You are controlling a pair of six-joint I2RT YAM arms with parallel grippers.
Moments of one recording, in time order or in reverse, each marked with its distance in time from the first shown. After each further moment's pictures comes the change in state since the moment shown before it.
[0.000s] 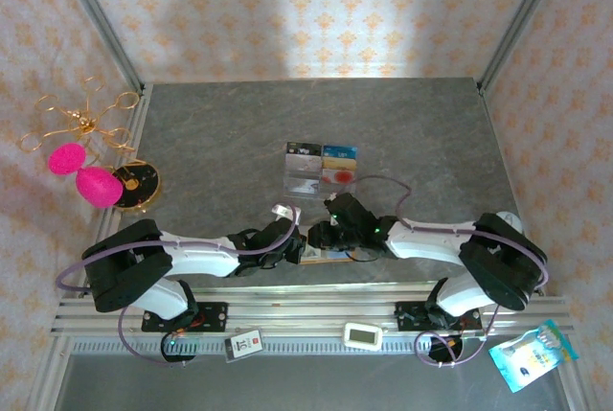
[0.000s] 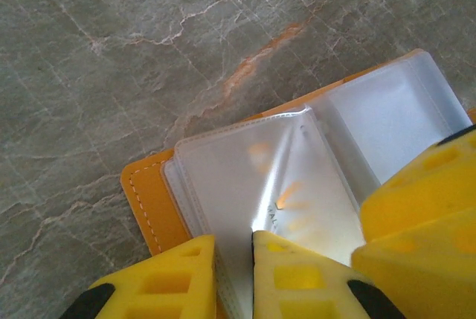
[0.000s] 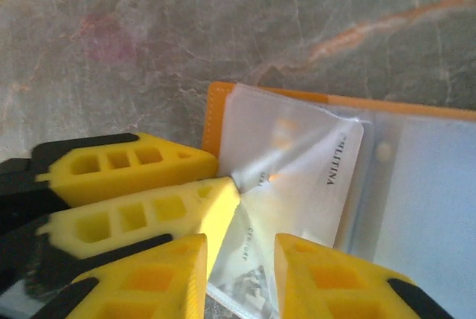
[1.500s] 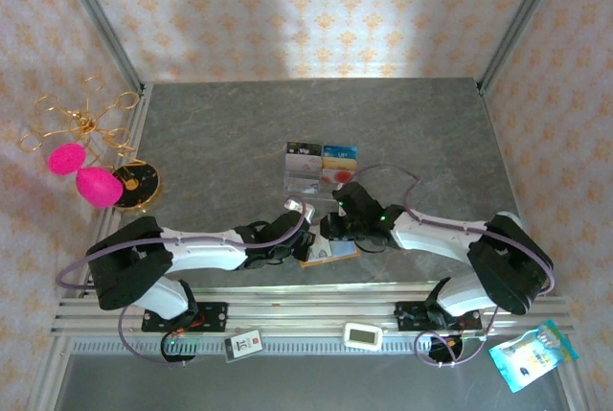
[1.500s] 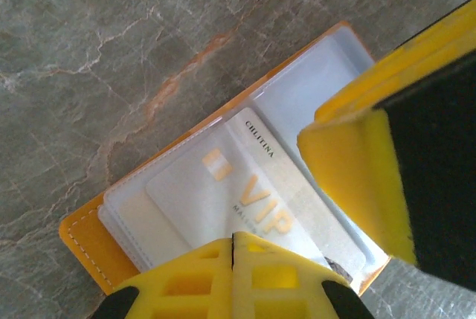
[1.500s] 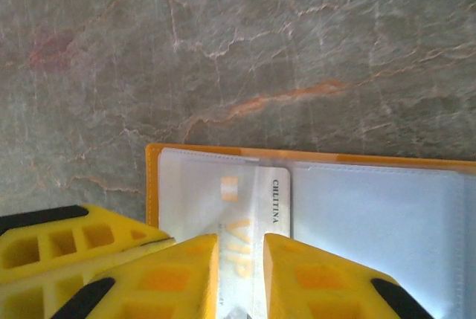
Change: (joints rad) left arm -0.008 0.026 0.128 -0.123 0.060 0.063; right arm -0.092 -0.036 0.063 -0.182 0.052 -0.172
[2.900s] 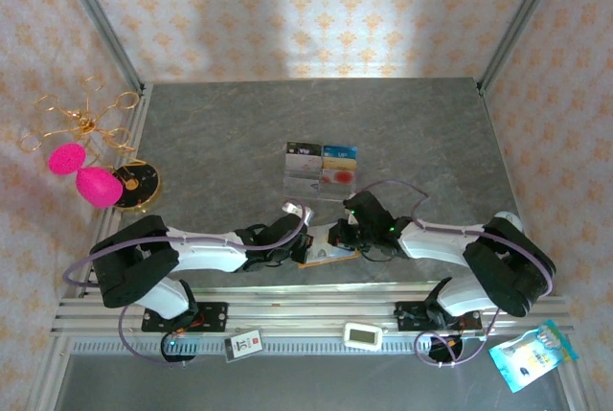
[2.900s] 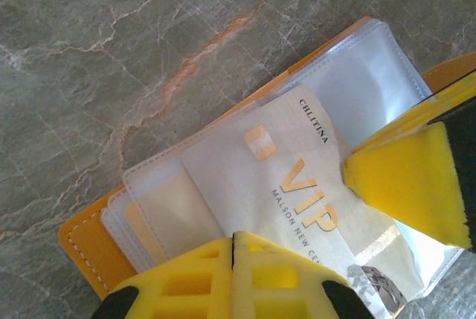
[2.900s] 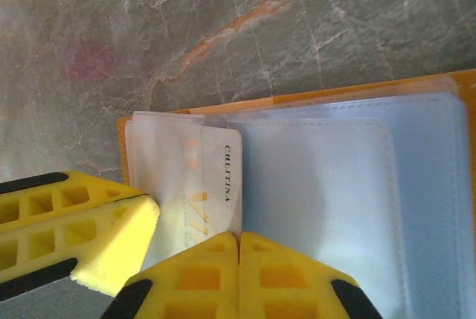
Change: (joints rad) left arm 0.005 0.020 -0.044 0.060 -0.006 -0.004; right arm -0.051 -0.019 -0.169 0.192 -0.134 0.169
